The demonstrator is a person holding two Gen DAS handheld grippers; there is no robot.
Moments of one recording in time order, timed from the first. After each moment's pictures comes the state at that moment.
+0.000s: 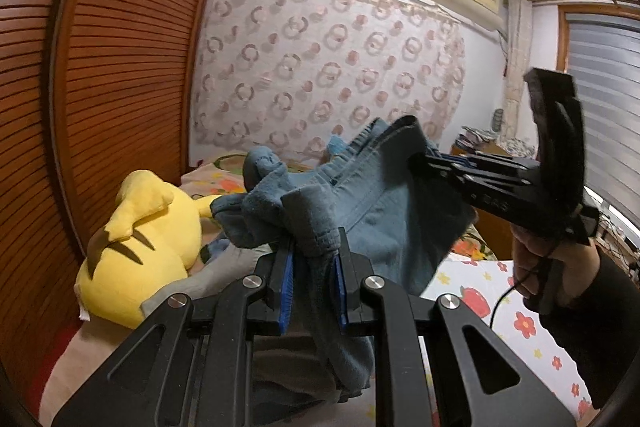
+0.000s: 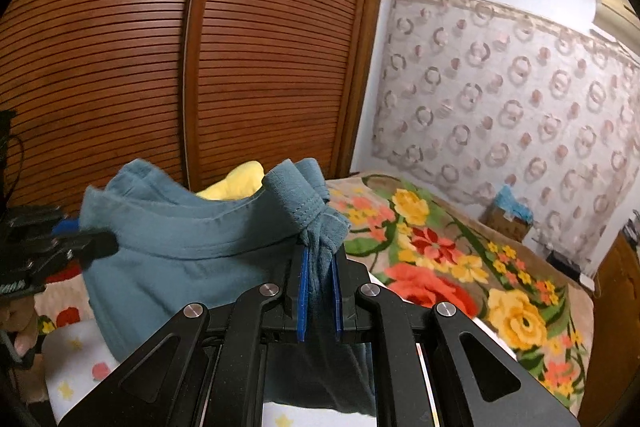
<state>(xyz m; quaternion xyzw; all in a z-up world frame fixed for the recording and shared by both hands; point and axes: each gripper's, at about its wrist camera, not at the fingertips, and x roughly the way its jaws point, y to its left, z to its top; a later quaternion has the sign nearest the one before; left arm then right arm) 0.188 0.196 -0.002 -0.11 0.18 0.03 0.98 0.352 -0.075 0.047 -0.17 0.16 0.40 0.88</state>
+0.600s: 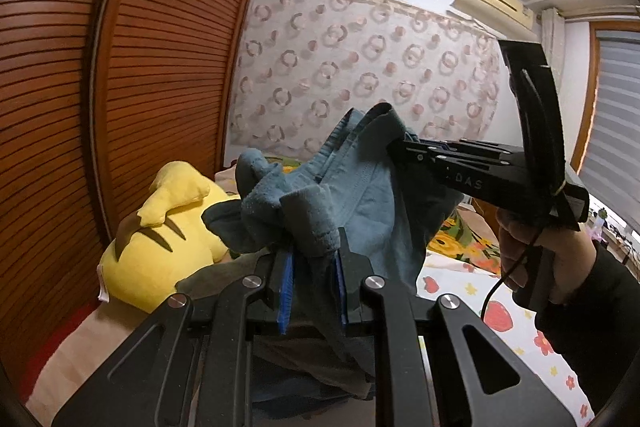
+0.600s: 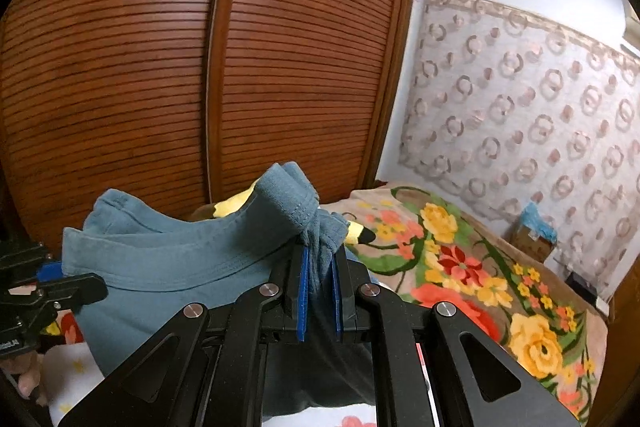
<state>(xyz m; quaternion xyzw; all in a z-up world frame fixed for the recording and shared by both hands) 0.178 0.209 -0.016 -0.13 0.17 0.09 0.97 0.376 -0.054 0.039 -0.19 0.15 0.45 0.86</state>
